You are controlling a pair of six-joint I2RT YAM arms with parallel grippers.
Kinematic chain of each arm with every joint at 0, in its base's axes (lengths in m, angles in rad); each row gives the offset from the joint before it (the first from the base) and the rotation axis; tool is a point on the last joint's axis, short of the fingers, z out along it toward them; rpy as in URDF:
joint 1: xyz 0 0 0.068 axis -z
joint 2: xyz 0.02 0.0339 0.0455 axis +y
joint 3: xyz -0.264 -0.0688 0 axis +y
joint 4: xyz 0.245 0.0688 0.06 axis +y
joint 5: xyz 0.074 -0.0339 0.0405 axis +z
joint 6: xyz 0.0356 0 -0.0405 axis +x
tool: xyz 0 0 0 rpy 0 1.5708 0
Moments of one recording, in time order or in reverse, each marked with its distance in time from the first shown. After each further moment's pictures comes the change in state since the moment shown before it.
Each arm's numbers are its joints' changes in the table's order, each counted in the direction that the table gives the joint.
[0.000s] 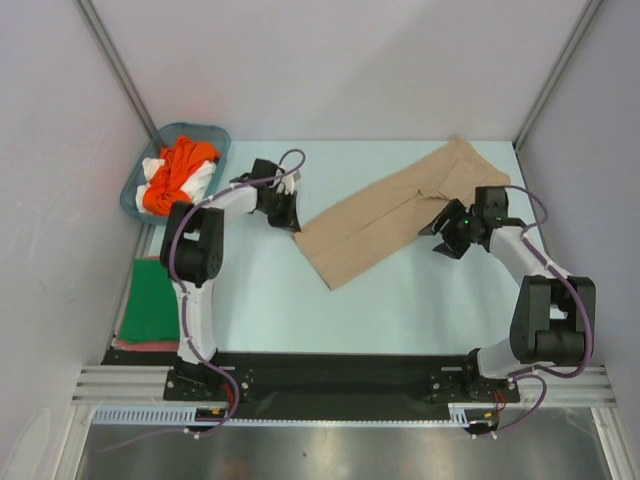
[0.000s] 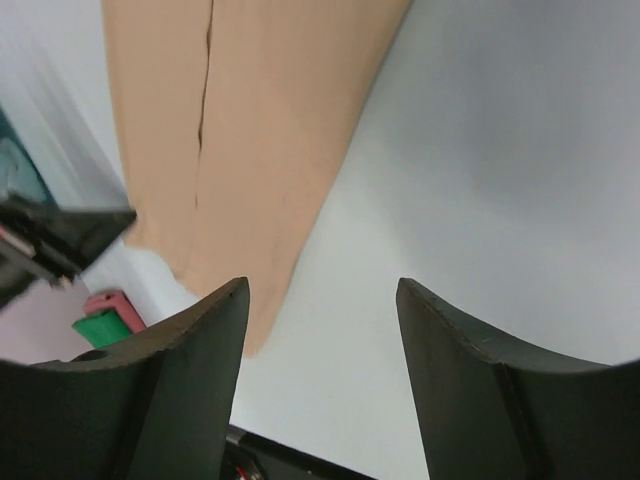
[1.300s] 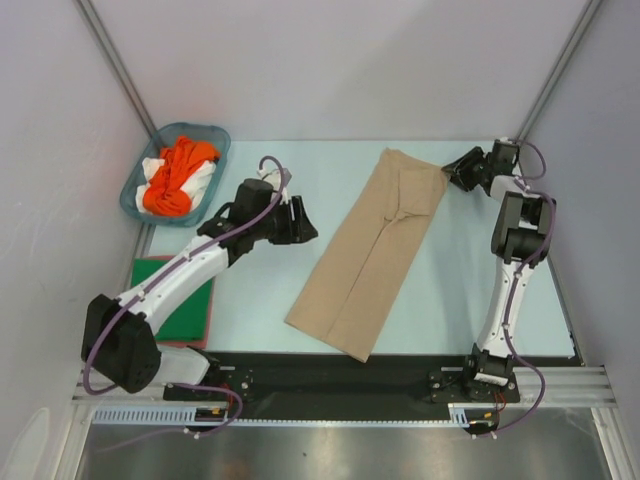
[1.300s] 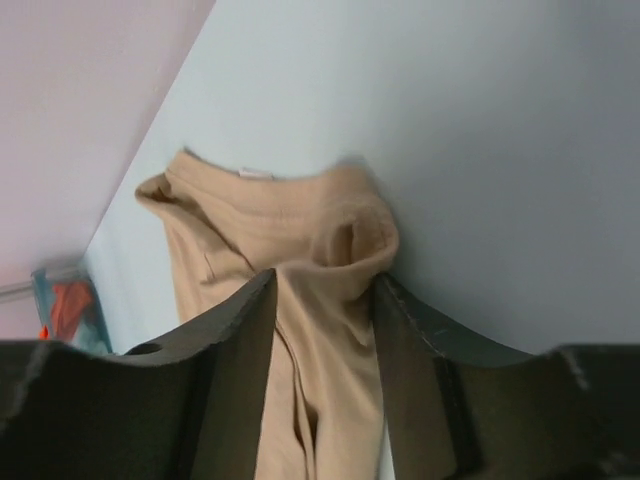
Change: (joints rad) left arm 0.244 -0.860 0.558 -0.148 0.246 -0.409; right arm 0.210 0.957 -0.875 -0.394 0.115 0.015
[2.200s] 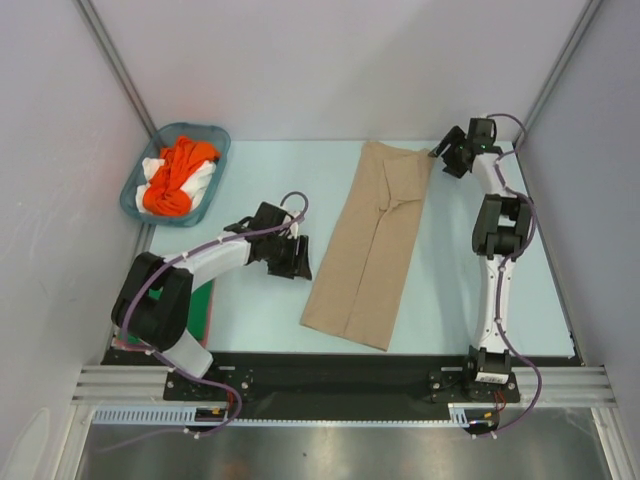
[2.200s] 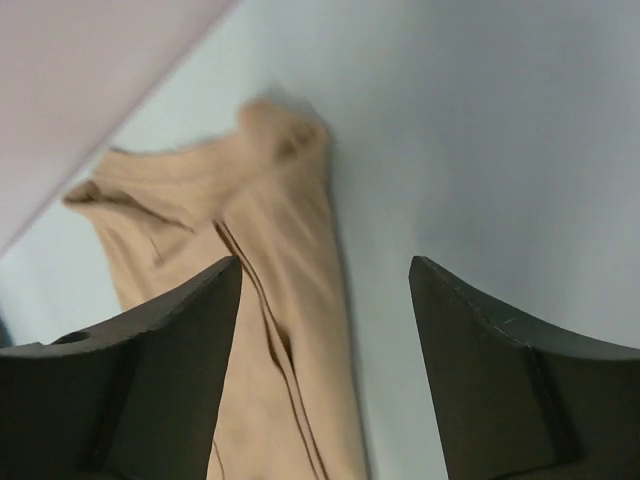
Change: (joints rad) left arm -0.035 0.276 0.085 0.047 -0.116 0.157; right arm -0.124 0.204 -0.544 0.390 -0.245 -0.104
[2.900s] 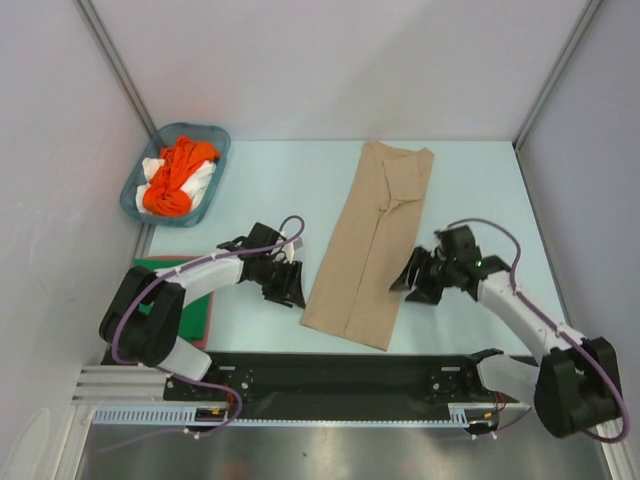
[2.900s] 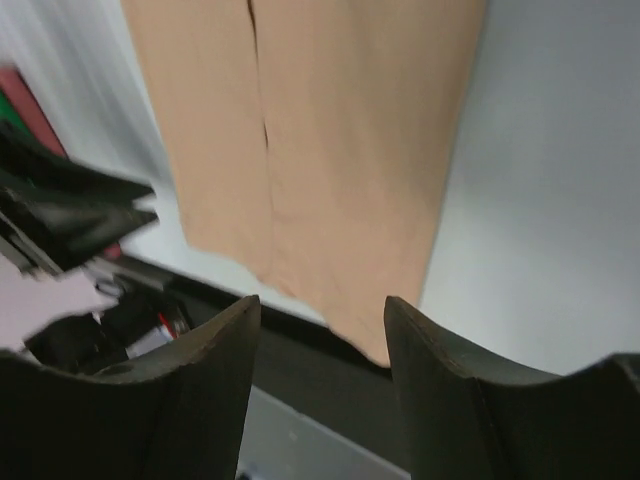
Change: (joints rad) left arm 0.006 -0.105 0.194 0.050 -0.163 0.049; right arm -0.369 -1.501 1.649 0.173 0.180 0.080
